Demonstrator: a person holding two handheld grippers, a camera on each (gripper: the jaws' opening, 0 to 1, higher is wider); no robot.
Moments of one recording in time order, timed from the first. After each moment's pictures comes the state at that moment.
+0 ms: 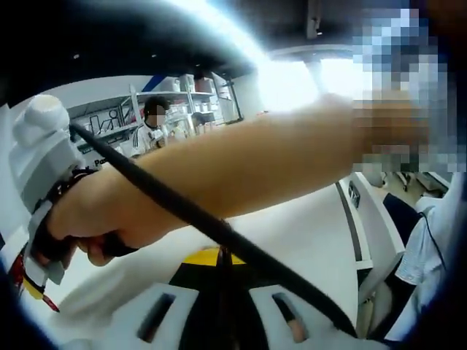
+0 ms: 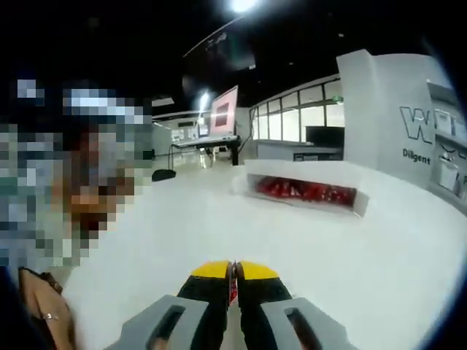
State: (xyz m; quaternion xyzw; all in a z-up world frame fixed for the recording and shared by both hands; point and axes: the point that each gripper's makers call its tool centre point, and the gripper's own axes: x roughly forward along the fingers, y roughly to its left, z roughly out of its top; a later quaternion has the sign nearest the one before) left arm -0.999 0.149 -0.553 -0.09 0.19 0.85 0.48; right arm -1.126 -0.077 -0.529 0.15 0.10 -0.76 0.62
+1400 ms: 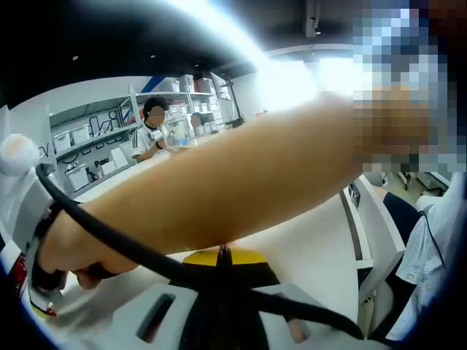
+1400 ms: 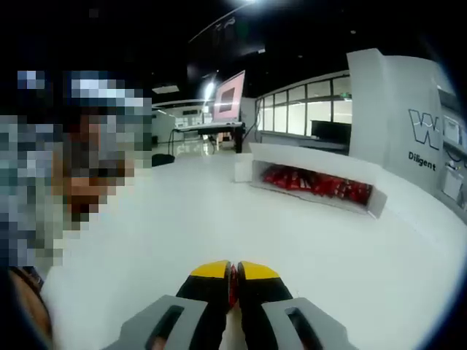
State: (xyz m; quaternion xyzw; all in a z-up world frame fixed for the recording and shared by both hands) left arm -0.999 0.148 -0.553 -0.08 0.19 0.85 0.48; right arm -1.131 -0.107 -0.553 0.15 0.13 -0.75 0.63
